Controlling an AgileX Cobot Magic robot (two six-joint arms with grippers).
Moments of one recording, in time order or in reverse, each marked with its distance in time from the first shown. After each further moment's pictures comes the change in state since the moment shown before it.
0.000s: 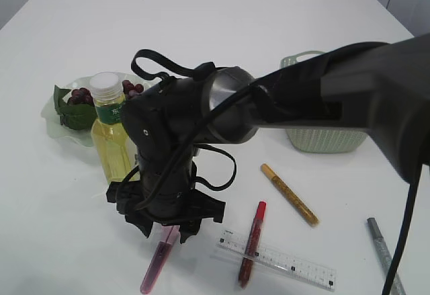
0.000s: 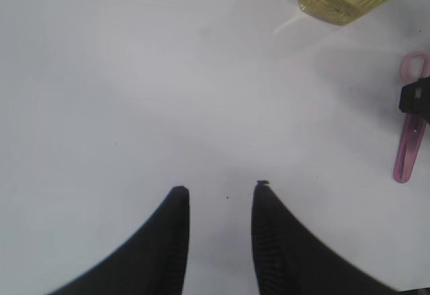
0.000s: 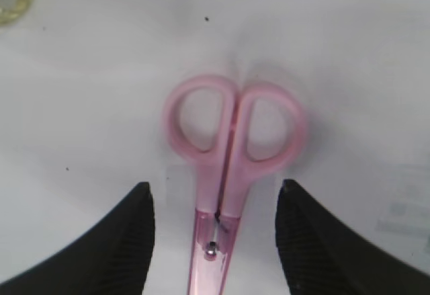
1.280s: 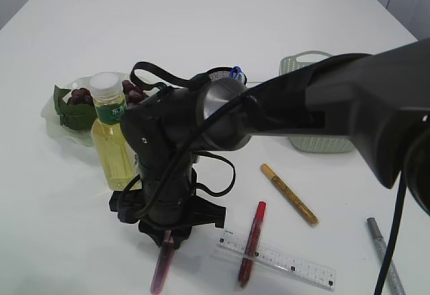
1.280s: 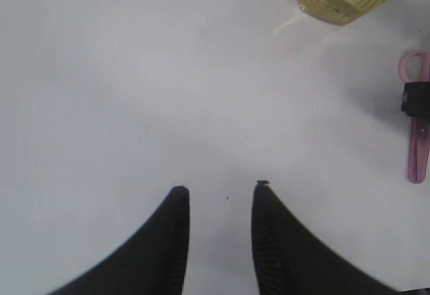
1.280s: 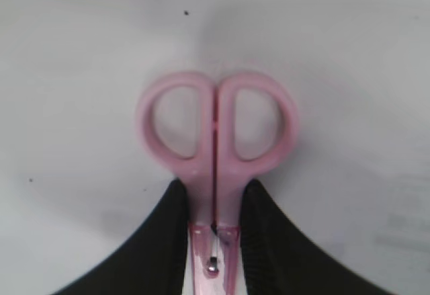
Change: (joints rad) left arm 0.000 0.000 0.000 0.000 0.000 -0.001; right arm 0.000 0.040 -0.013 0.002 0.016 -0.010
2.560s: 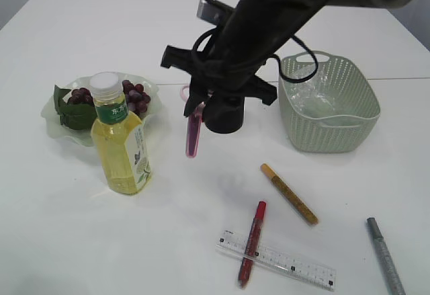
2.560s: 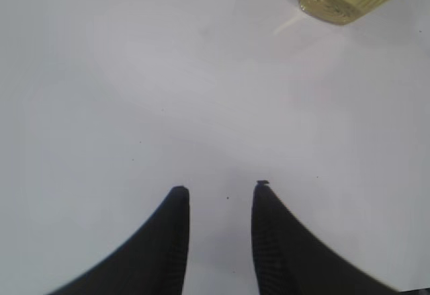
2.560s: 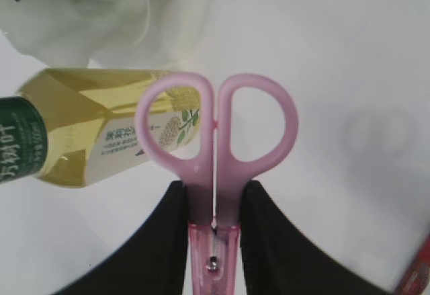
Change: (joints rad) left arm 0.000 0.000 0.000 0.001 -0.002 0.000; right arm -0.305 -0.296 0.004 0.288 -0.057 -0.567
